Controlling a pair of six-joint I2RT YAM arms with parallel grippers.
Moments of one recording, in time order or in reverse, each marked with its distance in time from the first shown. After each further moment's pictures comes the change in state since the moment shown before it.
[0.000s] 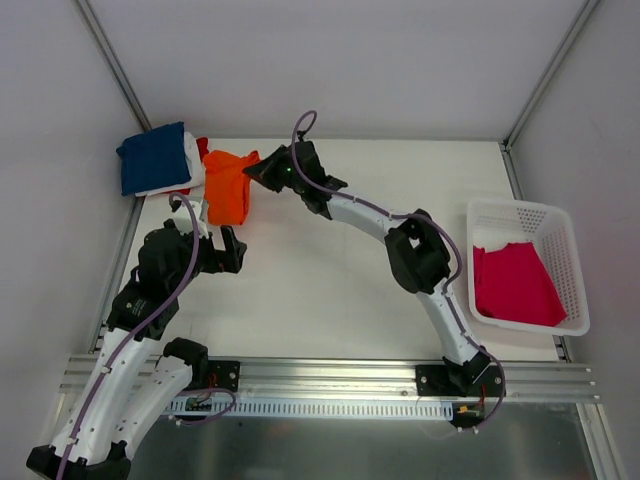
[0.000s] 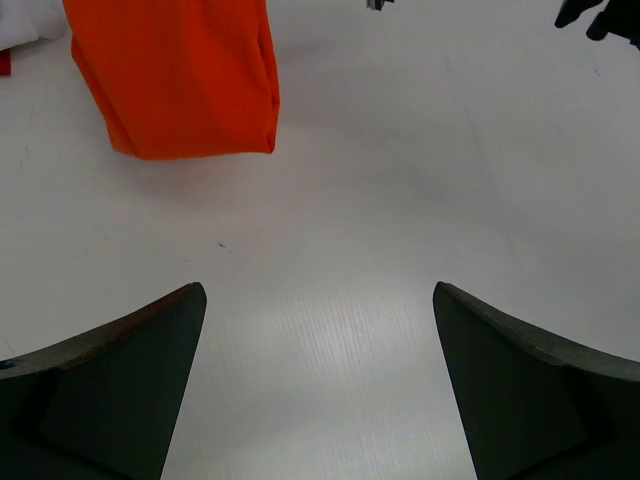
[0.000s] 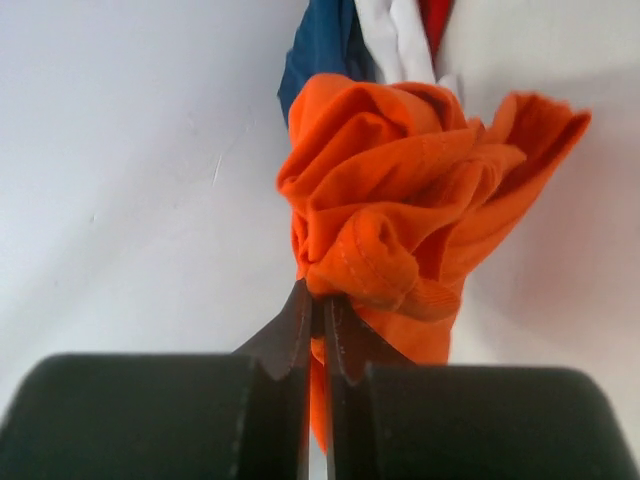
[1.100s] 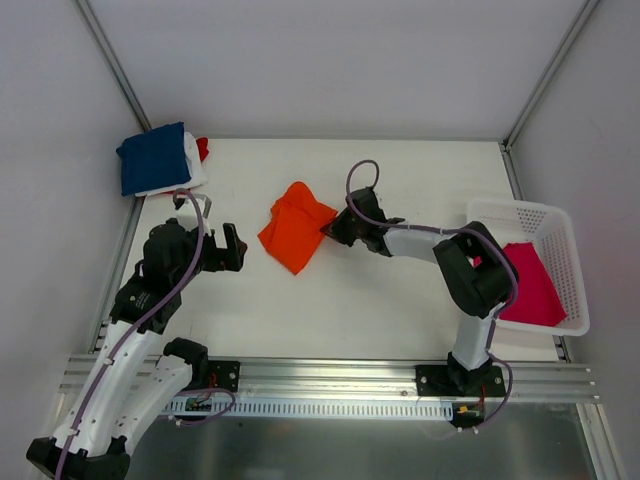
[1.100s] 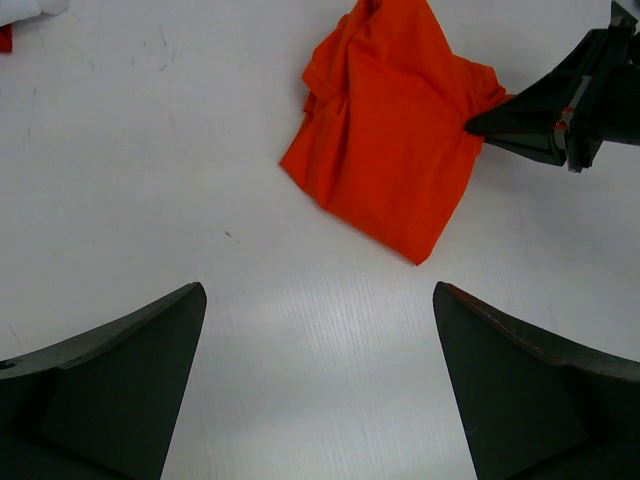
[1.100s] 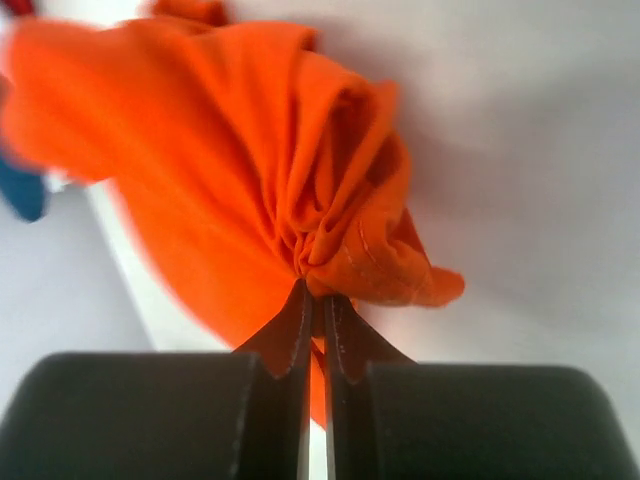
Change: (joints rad) left arm 0.000 0.041 0.008 -0.011 -0.023 -0.003; right arm -0.119 -0.483 -0.916 -0.020 0.077 -0.061
